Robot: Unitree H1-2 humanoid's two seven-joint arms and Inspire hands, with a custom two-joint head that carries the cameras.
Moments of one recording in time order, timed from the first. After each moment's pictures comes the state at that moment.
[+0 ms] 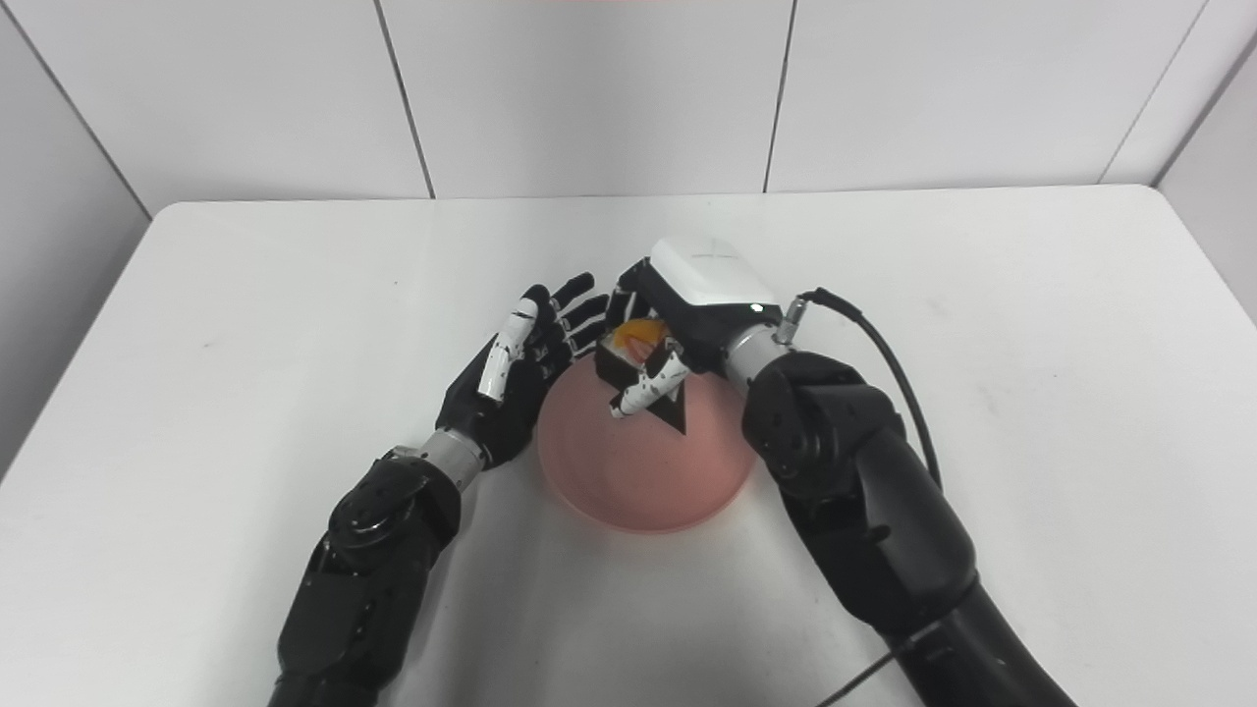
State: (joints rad) left arm -0.39 -0.01 -0.09 0.17 -0.25 0.29 -0.24; right arm -0.58 -0.19 0.39 -0.16 -0.90 0.38 0.56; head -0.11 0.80
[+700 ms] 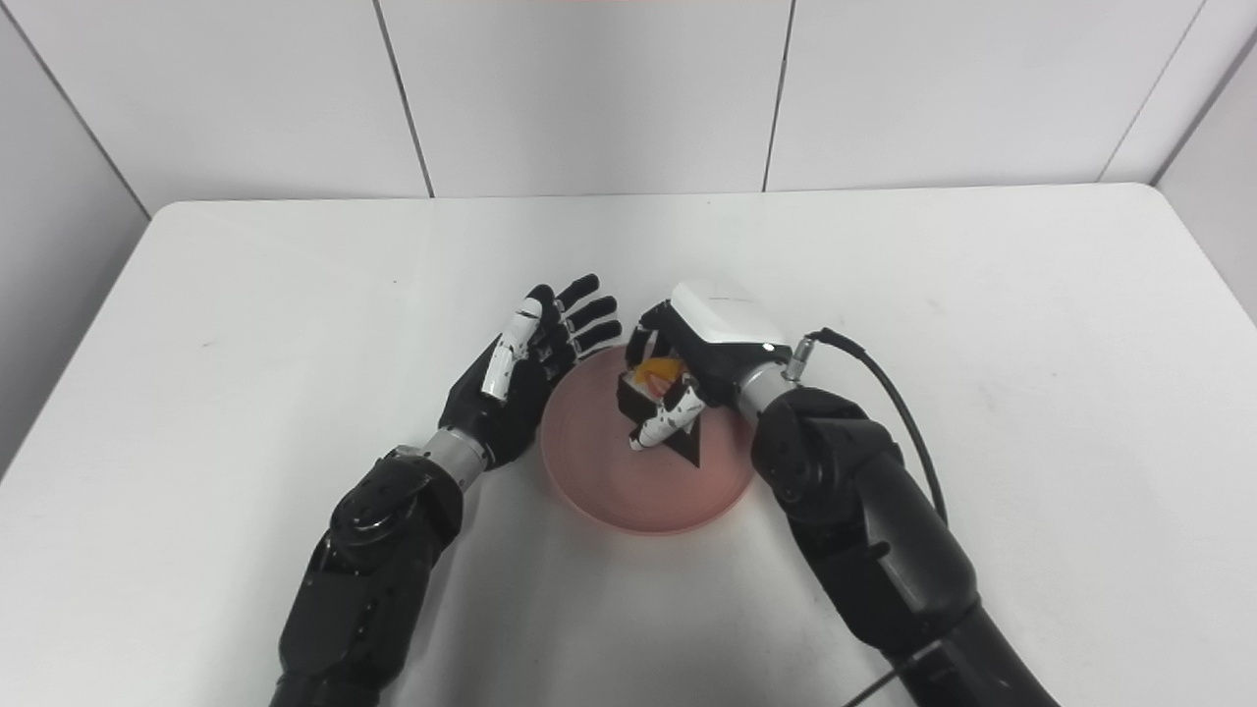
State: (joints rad) left arm -0.39 -0.01 -0.09 0.16 -0.25 0.32 -0.24; right arm -0.53 -0.21 0.40 -0.07 -0.89 0.38 0.50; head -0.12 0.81
